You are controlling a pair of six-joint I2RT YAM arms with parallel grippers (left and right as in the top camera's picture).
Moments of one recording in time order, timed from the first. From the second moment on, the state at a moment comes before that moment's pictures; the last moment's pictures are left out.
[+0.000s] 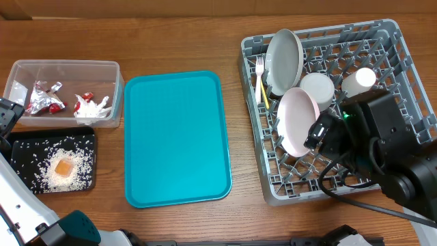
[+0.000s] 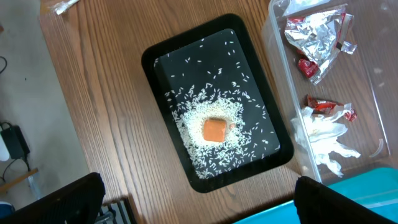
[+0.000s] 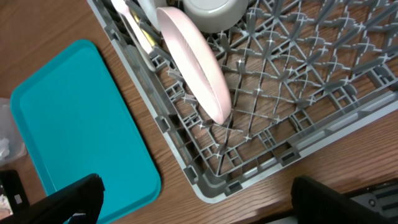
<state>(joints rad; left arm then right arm) 0.65 1.62 1.95 -1.57 -0.27 -0.57 0.44 1.18 1.70 -1.64 0.17 0.86</state>
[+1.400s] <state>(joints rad) 0.65 1.62 1.95 -1.57 -0.27 -0.57 0.13 0.20 0.42 -0.47 0.02 0.54</state>
